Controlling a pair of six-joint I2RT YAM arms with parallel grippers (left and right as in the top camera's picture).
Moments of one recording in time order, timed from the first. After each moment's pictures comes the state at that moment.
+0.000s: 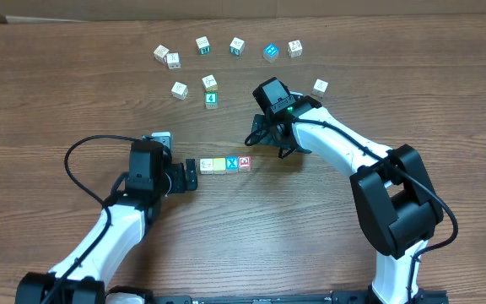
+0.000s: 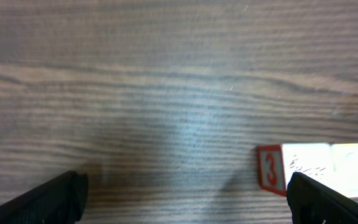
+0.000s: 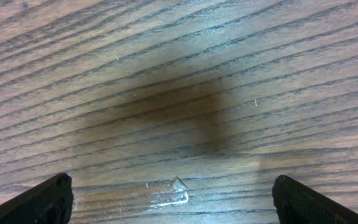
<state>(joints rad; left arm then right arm) -0.15 1.36 0.52 -0.06 0.02 -0.20 0.52 2.03 1.43 -0.71 0.14 0.70</state>
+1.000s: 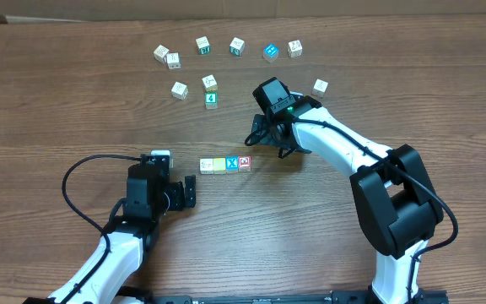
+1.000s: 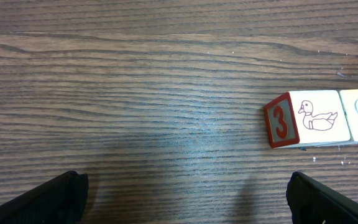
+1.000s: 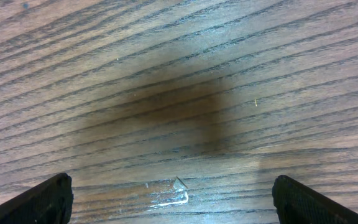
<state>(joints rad) -0.15 1.25 0.32 0.09 0.02 -0.15 0.52 2.03 1.43 -0.71 0.14 0.70</state>
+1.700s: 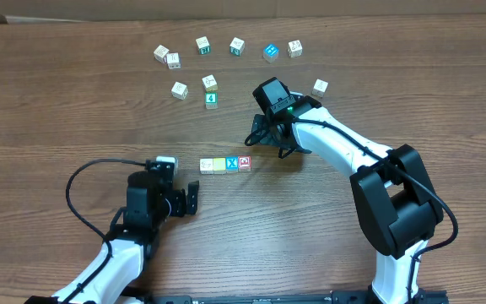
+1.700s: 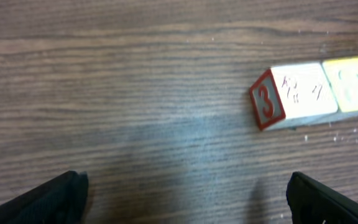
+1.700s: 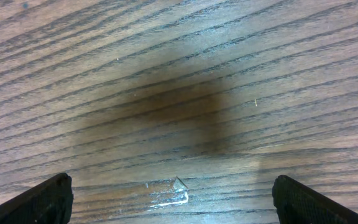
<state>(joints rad) -0.15 1.25 0.24 0.22 0.06 -0.07 0.52 2.03 1.43 -0.71 0.14 0.70</state>
